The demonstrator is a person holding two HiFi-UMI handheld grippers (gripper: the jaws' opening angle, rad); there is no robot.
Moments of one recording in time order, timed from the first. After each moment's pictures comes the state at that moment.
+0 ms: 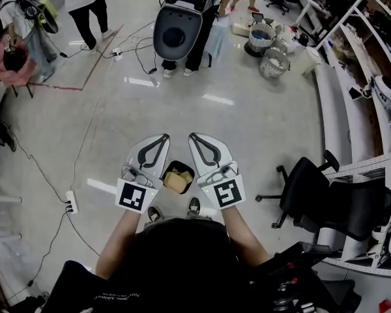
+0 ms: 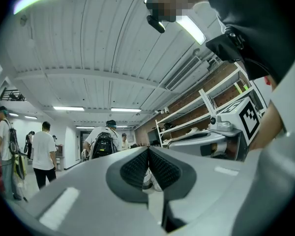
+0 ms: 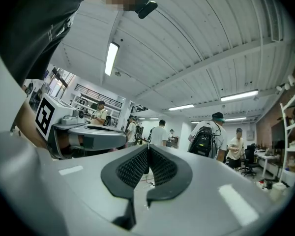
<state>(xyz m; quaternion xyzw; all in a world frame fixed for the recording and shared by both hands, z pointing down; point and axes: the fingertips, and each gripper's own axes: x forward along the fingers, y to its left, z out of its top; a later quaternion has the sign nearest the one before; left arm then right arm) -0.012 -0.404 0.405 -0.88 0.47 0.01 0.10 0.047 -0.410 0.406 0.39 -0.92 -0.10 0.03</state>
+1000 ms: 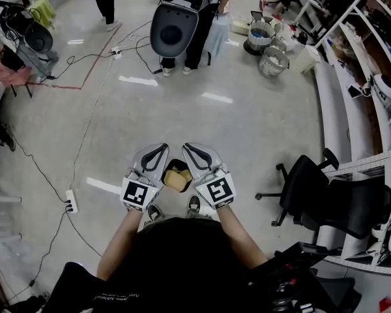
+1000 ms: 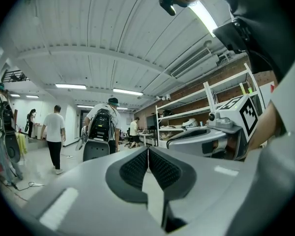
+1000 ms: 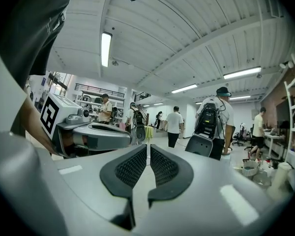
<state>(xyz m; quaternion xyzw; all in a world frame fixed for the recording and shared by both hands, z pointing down) -0.013 -0.399 0.487 -0.89 0.46 -0.02 0.02 0.038 -0.398 0.491 0.36 -0.93 -0.02 0.08</state>
